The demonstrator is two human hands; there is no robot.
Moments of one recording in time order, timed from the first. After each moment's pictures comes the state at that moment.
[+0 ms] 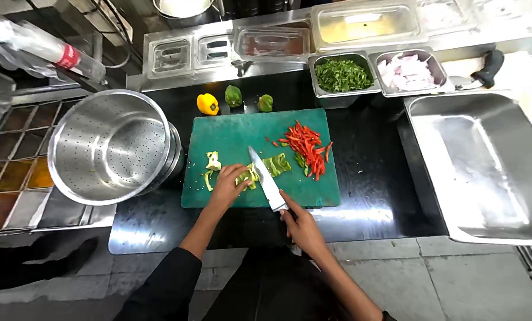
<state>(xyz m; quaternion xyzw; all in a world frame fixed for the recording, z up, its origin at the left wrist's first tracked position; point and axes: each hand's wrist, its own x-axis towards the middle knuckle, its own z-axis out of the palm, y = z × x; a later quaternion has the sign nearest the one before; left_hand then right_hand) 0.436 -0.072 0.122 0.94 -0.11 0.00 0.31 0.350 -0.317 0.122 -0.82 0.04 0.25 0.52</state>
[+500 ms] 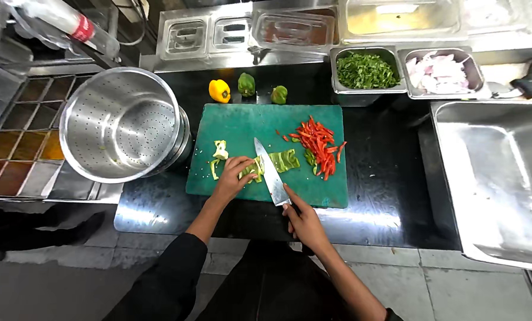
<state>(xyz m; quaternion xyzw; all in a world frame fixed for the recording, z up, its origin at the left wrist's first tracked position) 0.433 -0.061 0.094 0.92 -0.16 0.09 0.36 0.358 -0.318 0.120 -0.78 0.04 0.27 0.56</state>
